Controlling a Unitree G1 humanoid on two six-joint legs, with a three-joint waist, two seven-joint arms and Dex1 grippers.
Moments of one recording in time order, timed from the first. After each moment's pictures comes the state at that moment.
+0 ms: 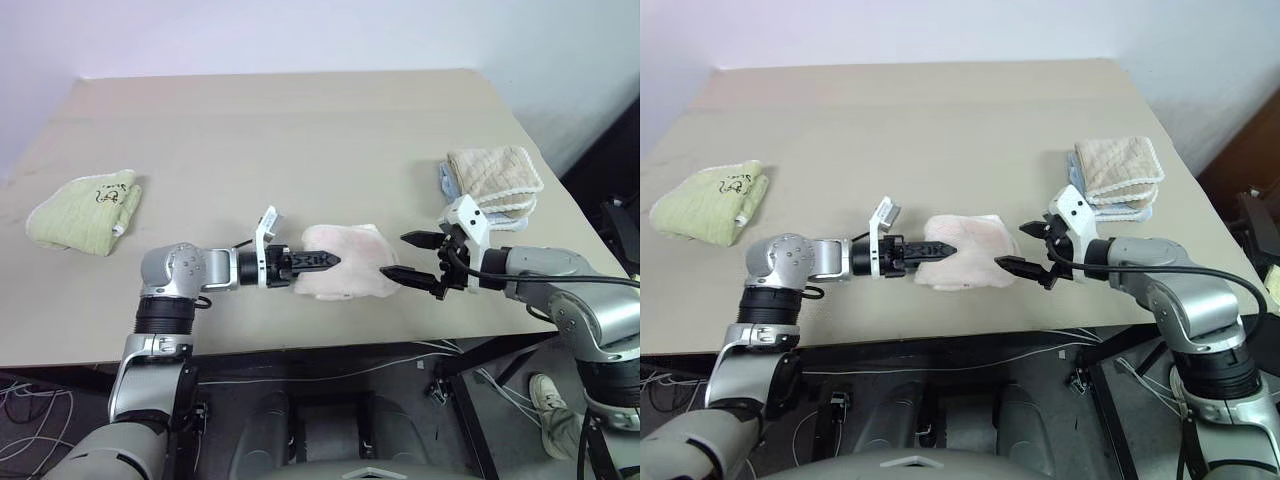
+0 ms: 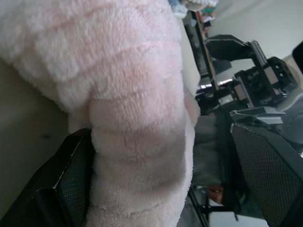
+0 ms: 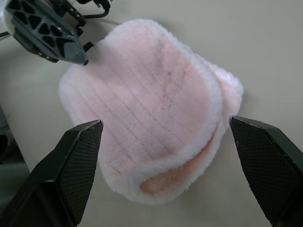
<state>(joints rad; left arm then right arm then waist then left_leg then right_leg) -0.67 0.30 0.11 0.29 -0.74 1.36 -0.79 -0.34 -0.75 -0.02 -0.34 0.57 0.86 0.77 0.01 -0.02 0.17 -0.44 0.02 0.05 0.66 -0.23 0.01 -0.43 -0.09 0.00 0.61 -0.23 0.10</state>
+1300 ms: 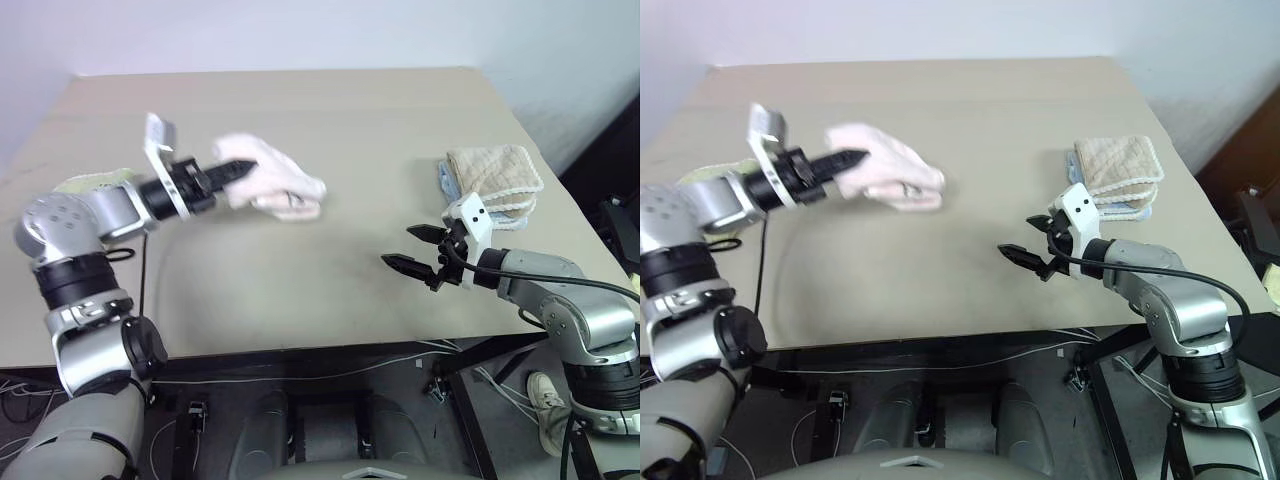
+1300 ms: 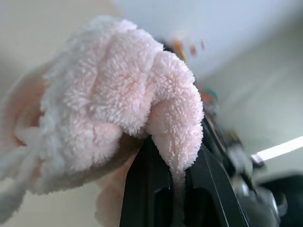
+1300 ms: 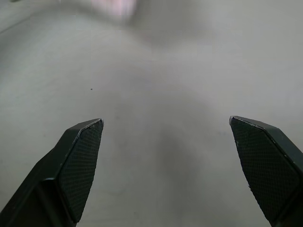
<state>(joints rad) -0.93 0.53 0.62 0.34 -0.88 1.41 -0.54 -0.33 -0.67 -0.04 -0.30 0.55 0.82 0.69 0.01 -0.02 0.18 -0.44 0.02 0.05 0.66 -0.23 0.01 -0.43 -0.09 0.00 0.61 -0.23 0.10</state>
